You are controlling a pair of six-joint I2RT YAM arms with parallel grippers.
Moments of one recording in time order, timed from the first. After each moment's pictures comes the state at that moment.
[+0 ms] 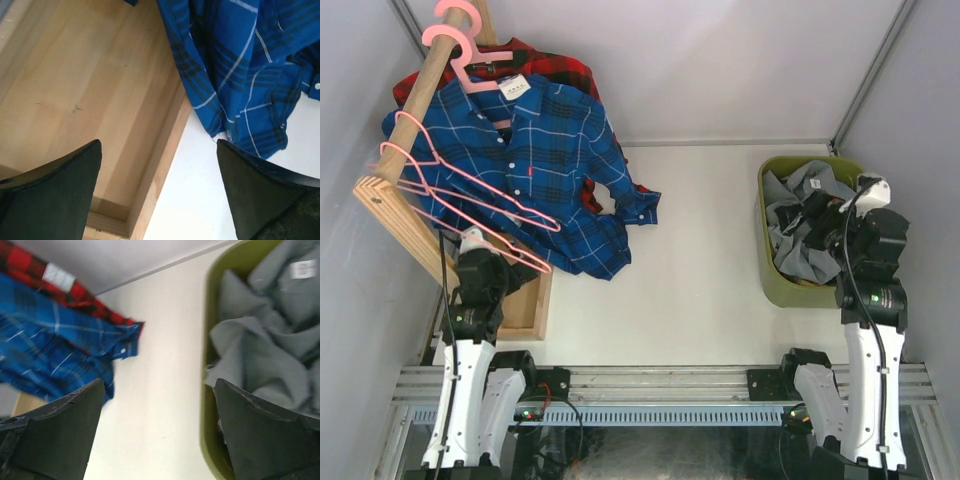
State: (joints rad) left arm 0.05 0.58 0.59 -0.61 -0.13 -0.42; right arm -0.17 0.72 0.99 -0.57 -0.33 0.42
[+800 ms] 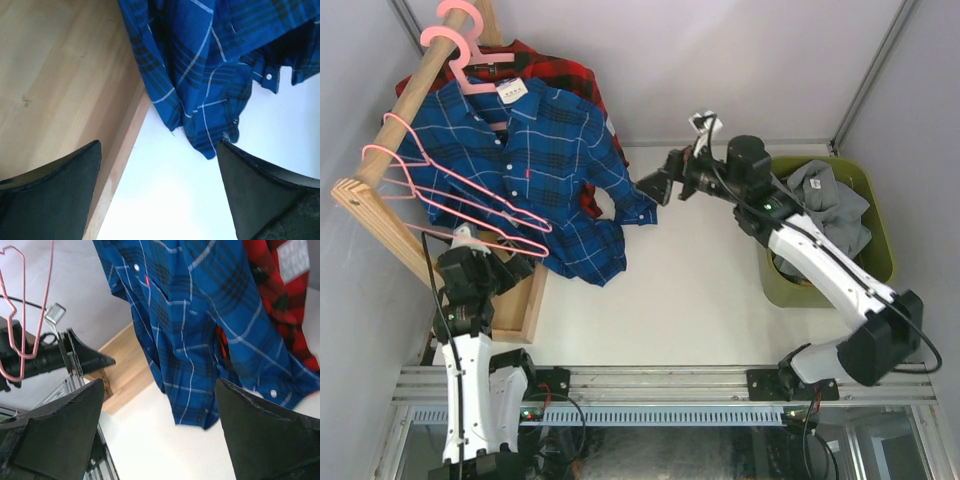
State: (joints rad) left arm 0.27 0.61 0.65 -0.62 0.19 -0.41; right arm 0.54 1.34 1.28 -0.06 -0.47 0.42
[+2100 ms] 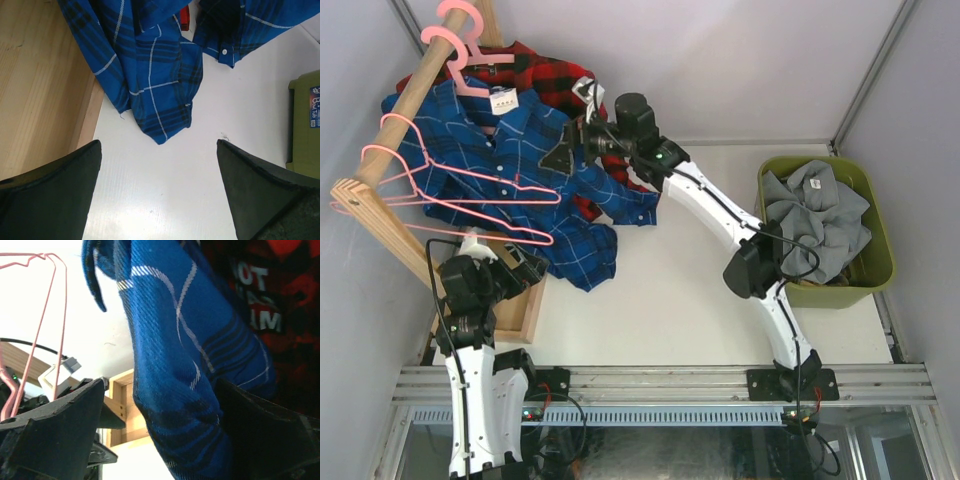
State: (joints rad) left arm 0.27 0.52 0.60 -0.63 0.40 -0.44; right arm 0.73 2.29 2.45 -0.18 -0.64 0.42
